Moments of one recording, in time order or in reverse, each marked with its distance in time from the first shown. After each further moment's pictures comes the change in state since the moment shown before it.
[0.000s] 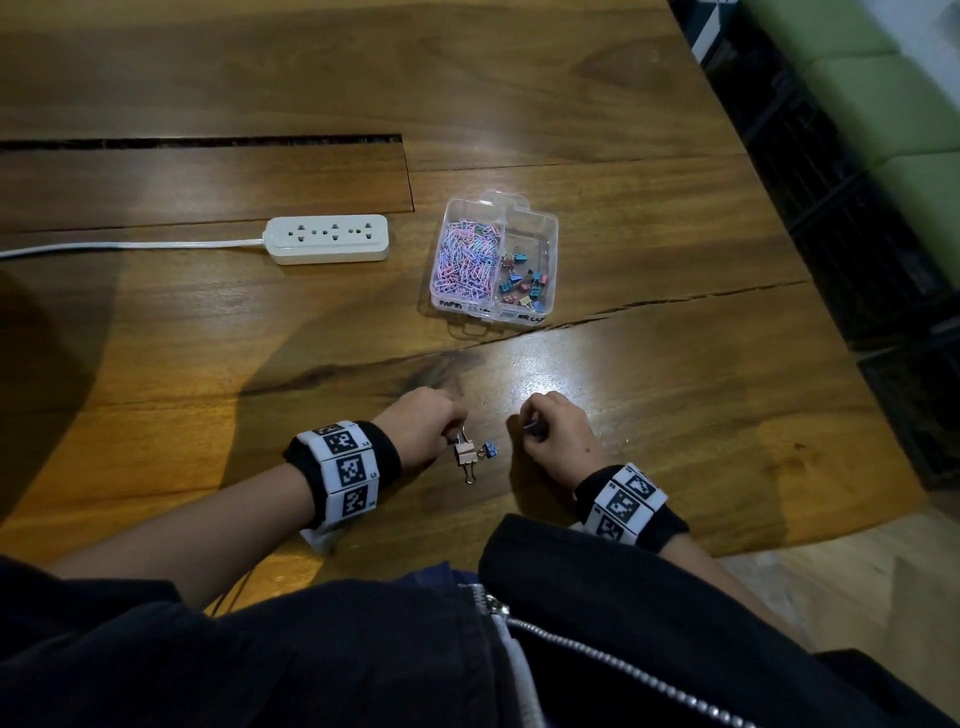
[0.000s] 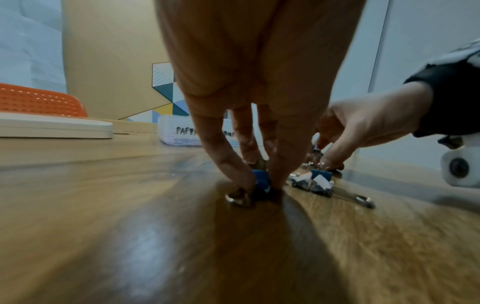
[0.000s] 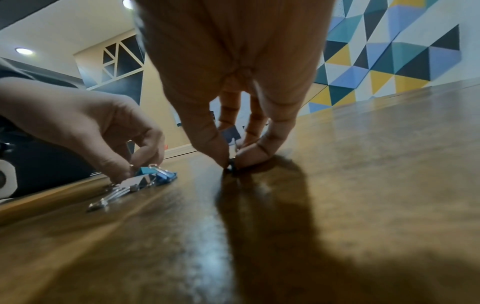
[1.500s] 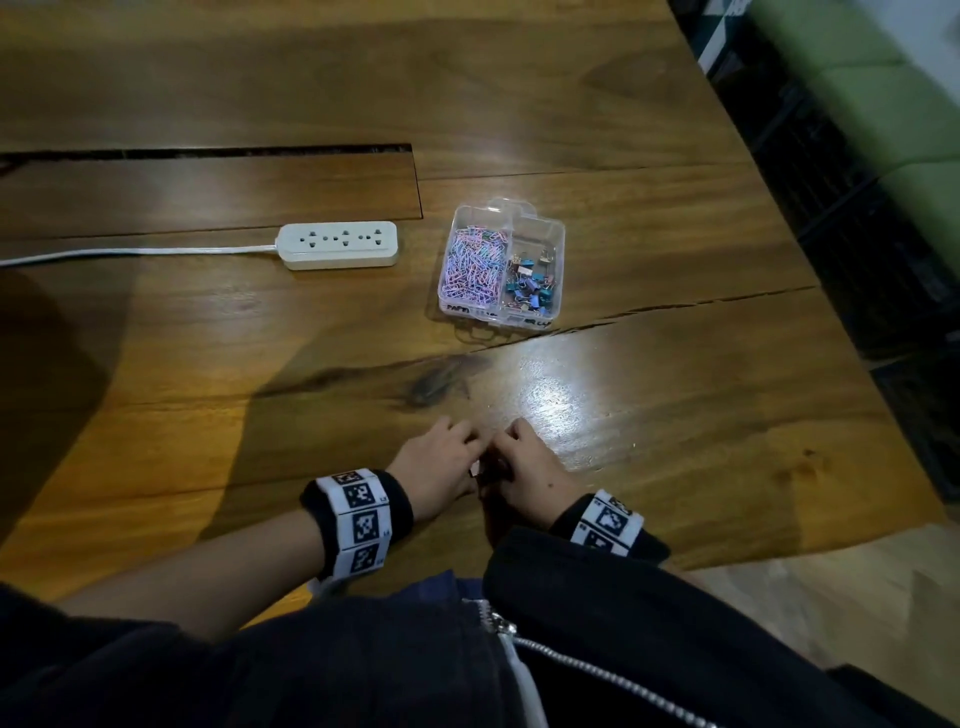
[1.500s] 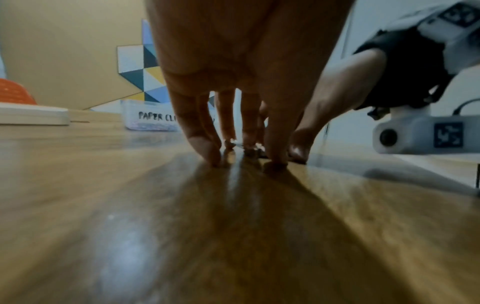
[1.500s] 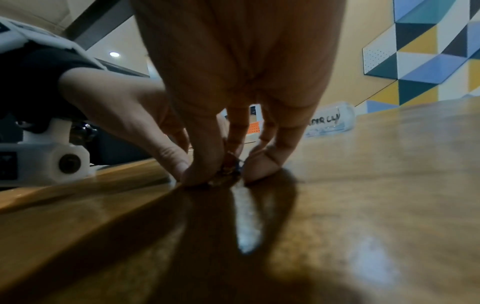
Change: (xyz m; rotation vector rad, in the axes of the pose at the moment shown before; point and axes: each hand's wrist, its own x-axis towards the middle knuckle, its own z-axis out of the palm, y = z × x) left_hand -0.022 0.022 0.028 0.181 -0.018 0.005; right_hand -0.018 -0.018 0.032 -0.148 -0.225 -0.081
